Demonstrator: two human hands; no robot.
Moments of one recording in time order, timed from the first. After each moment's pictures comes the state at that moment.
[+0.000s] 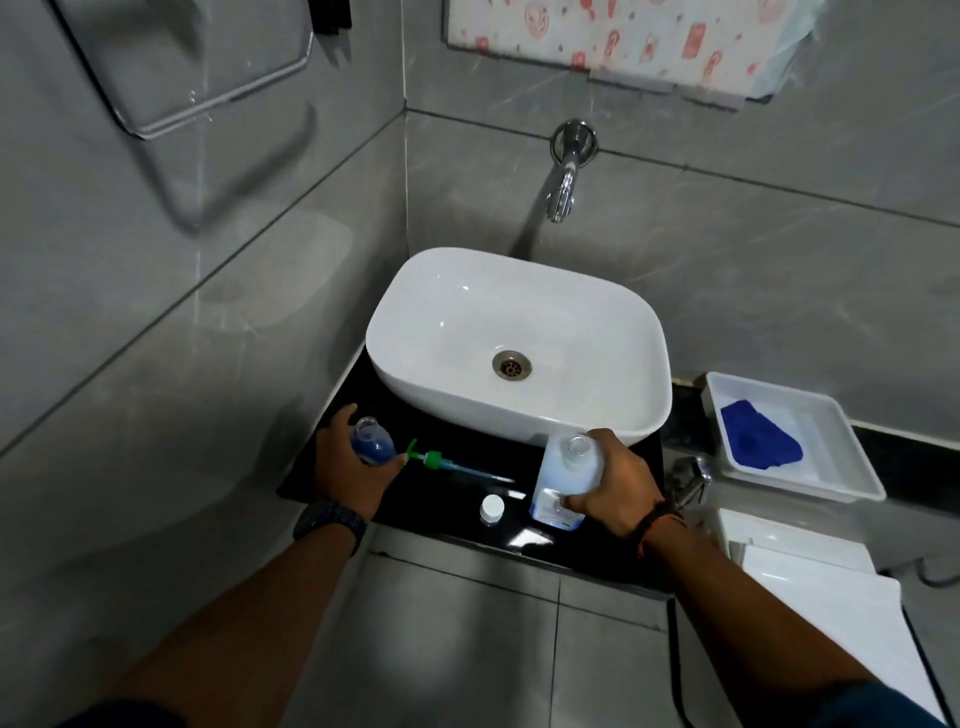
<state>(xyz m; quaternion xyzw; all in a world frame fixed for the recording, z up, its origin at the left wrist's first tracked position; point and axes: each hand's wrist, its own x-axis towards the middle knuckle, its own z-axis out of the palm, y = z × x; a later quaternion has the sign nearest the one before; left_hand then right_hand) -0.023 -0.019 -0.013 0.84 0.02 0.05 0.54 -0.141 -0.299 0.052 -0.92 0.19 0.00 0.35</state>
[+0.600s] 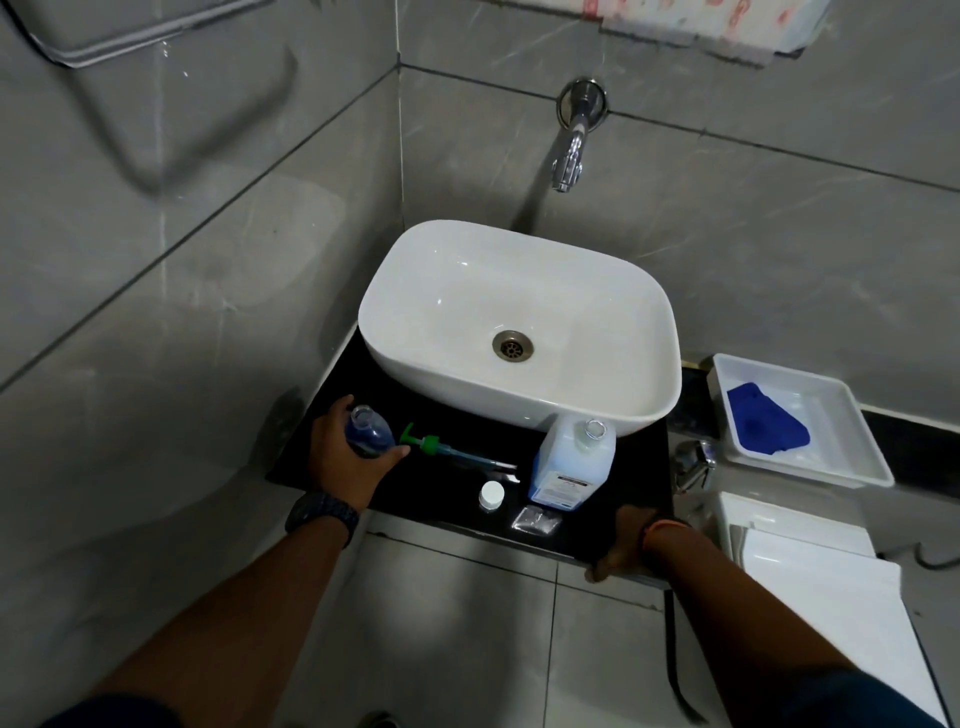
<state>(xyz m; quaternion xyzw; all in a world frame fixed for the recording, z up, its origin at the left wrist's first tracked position) -0.014 -0.017 -0.042 0.85 0.01 0.05 0.52 -0.156 -0.317 0.017 -0.88 0.23 0.41 0.09</state>
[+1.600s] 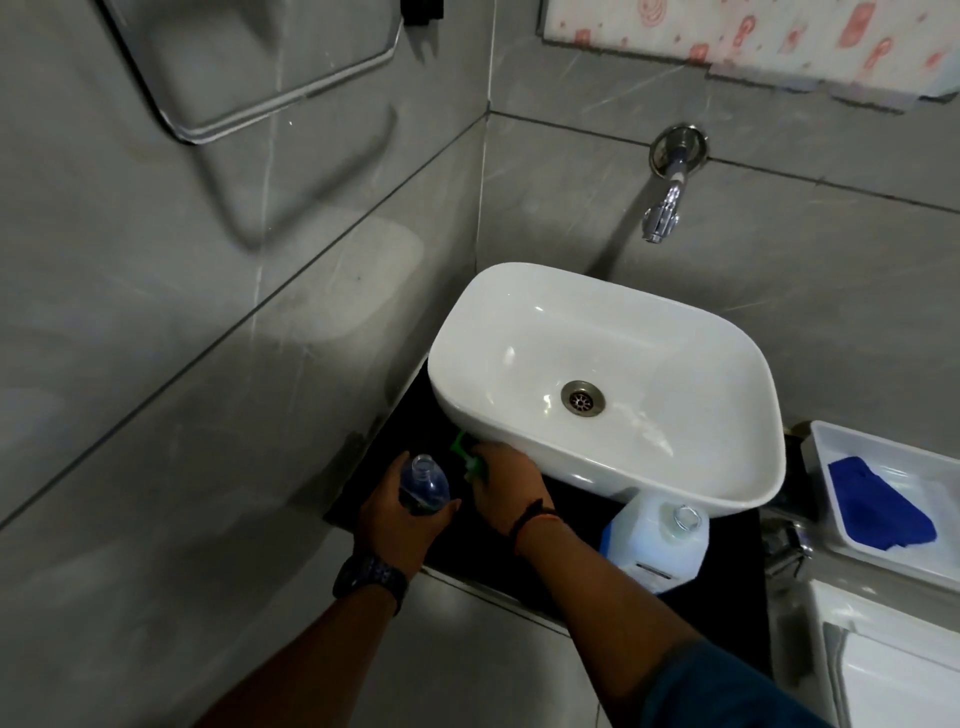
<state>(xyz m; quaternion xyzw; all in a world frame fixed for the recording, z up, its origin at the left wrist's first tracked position) -0.020 -0.013 -0.046 0.85 0.05 0.07 0.52 0.000 -0.163 -0.008 -0.97 -0.01 -0.01 0.26</state>
